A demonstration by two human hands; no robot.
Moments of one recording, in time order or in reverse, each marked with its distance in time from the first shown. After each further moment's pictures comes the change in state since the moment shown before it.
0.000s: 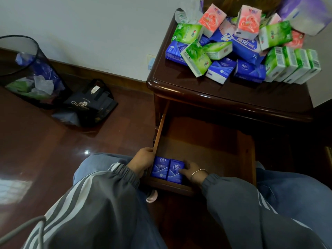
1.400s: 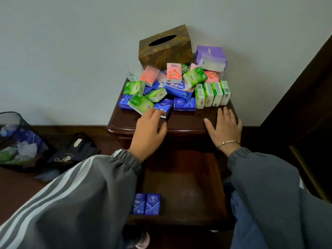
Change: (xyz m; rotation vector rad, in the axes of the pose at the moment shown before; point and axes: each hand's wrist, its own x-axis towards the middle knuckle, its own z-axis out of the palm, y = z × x) left_hand -0.059 0.179 0.068 0.682 0.483 1.276; right_hand -0.091 -0.032 -0.256 -0.432 1.117 -0.148
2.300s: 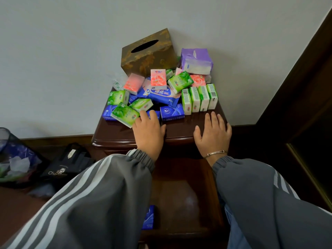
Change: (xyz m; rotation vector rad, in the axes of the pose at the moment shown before) left_hand 0.045 0.035 0.046 0.495 -0.121 -0.301; right_hand -0.006 -0.005 0.002 -0.016 0.123 0.017
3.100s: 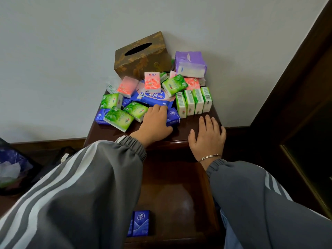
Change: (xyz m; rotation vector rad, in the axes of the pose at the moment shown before) left_hand 0.046 0.017 -0.003 -0.166 -0.233 0.336; right_hand 0.001 0.000 0.003 0.014 0.053 0.002
